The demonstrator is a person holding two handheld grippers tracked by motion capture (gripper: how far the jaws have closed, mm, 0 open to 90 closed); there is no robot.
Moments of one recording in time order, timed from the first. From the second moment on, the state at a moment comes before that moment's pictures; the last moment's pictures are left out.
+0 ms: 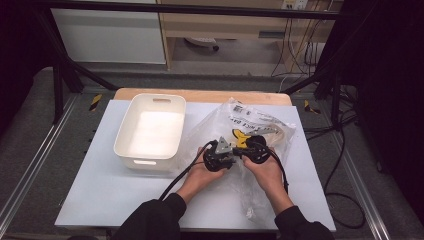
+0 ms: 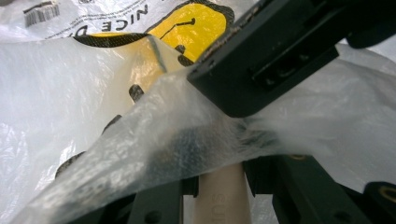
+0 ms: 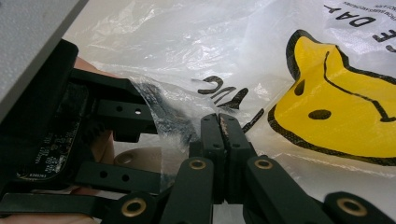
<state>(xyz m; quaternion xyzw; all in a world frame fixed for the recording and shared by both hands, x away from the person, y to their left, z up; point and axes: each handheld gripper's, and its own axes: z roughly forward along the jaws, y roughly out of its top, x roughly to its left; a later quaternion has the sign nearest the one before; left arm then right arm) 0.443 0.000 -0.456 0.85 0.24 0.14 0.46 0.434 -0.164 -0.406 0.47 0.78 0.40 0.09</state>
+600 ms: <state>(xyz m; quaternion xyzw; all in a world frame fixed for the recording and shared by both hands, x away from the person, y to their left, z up) 0.433 0.011 -0.449 0.84 0.27 0.11 0.46 0.434 -0.166 -0.407 0.47 0.78 0.41 0.09</state>
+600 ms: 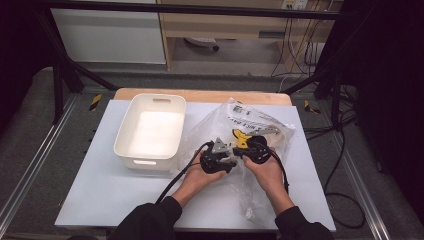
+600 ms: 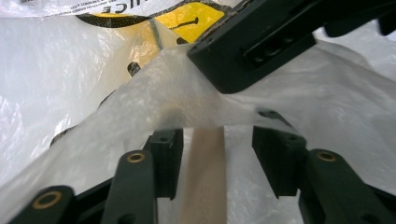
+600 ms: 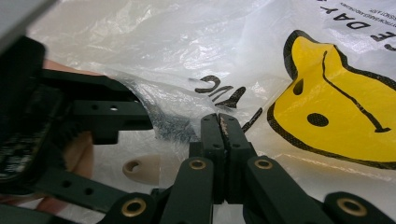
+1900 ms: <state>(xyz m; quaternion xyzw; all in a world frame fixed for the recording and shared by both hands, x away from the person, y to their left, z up) 0.368 0.076 -0.400 0.82 0.29 0.13 0.48 0.409 -0.158 -0.436 0.46 0.80 0.39 0.09</state>
